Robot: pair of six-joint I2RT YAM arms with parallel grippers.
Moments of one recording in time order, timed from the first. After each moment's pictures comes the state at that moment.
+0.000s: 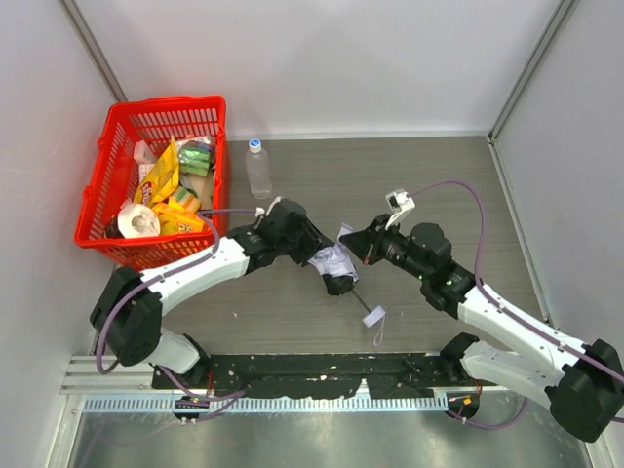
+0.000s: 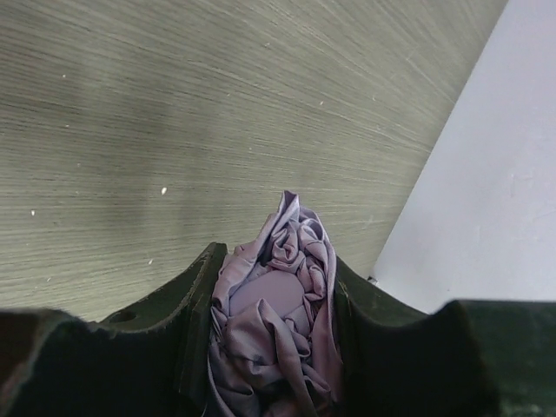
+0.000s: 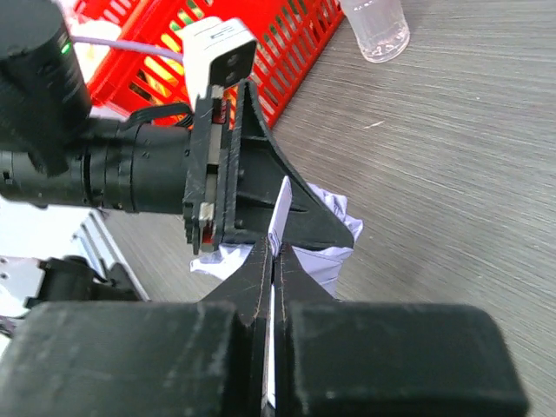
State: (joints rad) left arm -0.77 1.44 0.98 -0.29 -0.02 -1.36; right arm 0.64 0.95 0.59 0.25 -0.20 0.59
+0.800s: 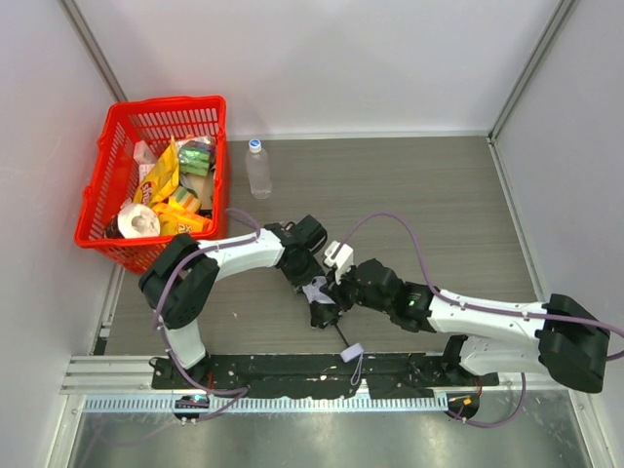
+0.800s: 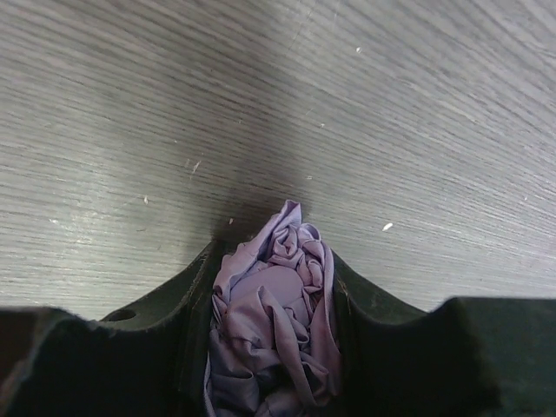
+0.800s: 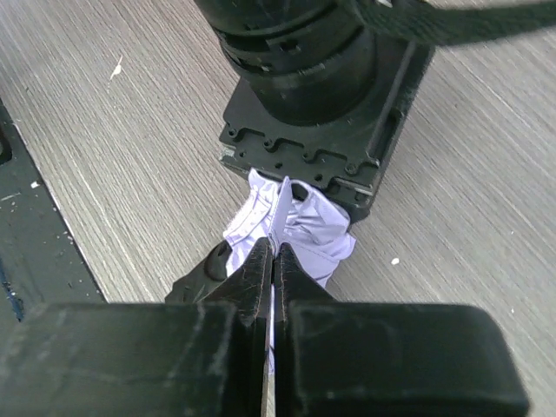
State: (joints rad) left arm -0.79 1.78 1.11 -0.62 0.01 -1.36; right arm 1.06 1.11 0.52 0.17 0.05 0.13
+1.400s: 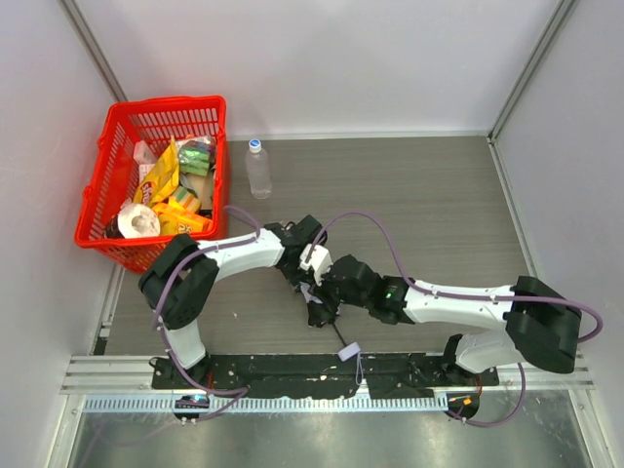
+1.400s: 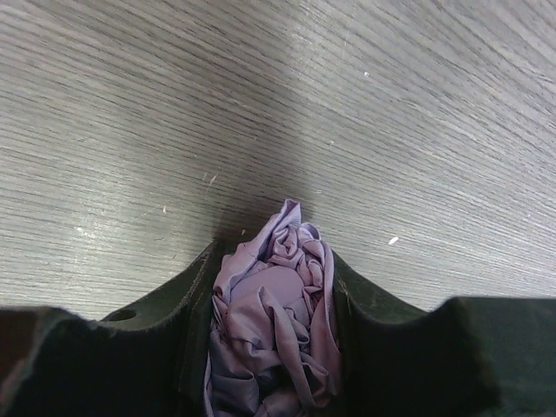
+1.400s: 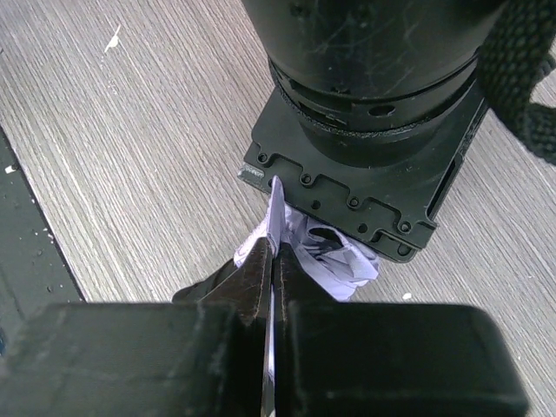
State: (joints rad) left arm -0.80 1.78 1.11 -0.64 -0.06 -1.36; right arm 1.11 1.33 0.66 0.14 0.04 0.03
